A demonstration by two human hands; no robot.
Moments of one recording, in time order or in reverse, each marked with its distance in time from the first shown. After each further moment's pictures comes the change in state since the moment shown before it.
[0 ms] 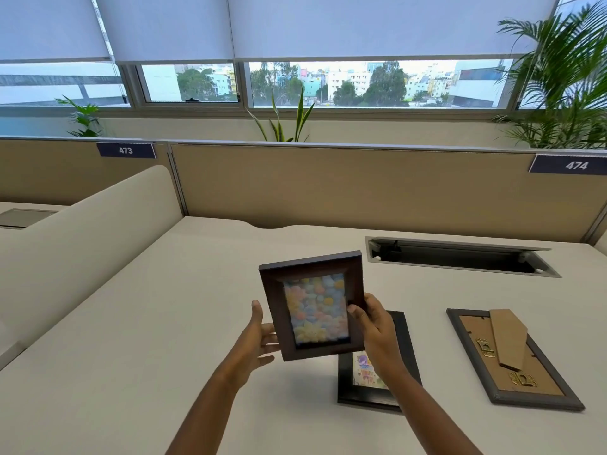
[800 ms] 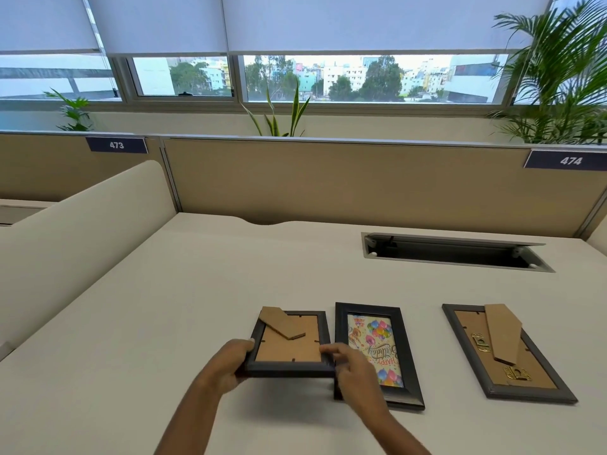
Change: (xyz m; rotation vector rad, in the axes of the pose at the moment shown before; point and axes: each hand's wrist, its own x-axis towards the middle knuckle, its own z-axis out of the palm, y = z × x) left_hand -0.002 -0.015 -0.016 -0.032 0.165 -0.180; right_hand -0.049 0.017 0.018 -0.522 -0.152 0.326
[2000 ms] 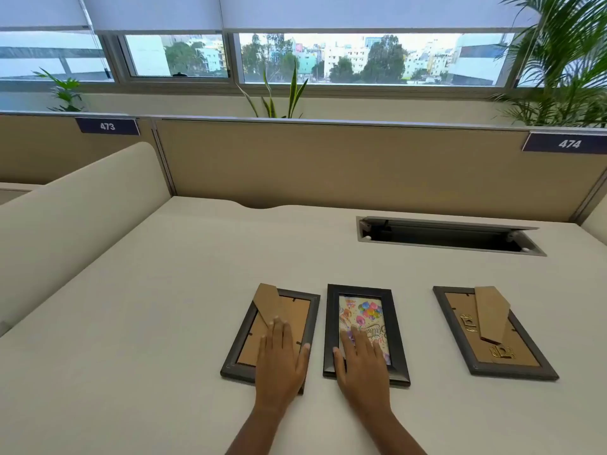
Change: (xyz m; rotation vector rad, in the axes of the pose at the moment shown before) left_hand 0.012 -0.077 0.082 1.125 0.288 0.610; right_hand -0.001 0.058 0.001 -0.877 0.337 -0.195
